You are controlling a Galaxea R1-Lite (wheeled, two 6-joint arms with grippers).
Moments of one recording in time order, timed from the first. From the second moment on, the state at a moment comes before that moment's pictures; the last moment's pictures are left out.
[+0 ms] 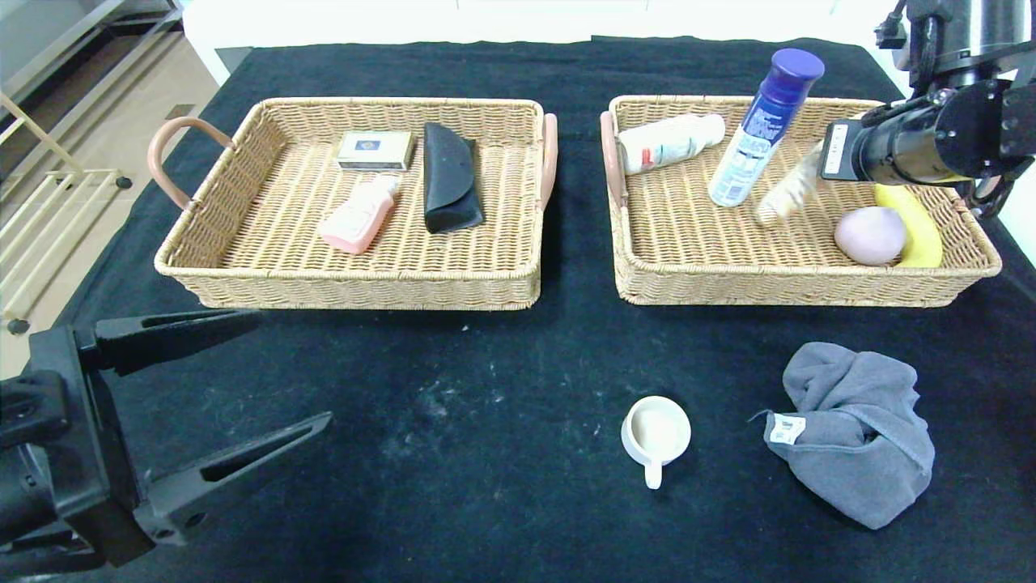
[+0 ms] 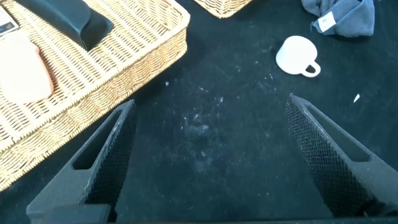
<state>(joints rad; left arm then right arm) -0.27 1.02 -0.59 -0.35 -0.46 0.29 0.26 1.90 -1.94 0.35 -0.57 0.19</state>
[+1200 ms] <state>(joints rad) -0.27 1.02 -0.59 -0.36 -0.46 0.30 0.37 1.64 -1.64 0.60 -0.48 0.34</state>
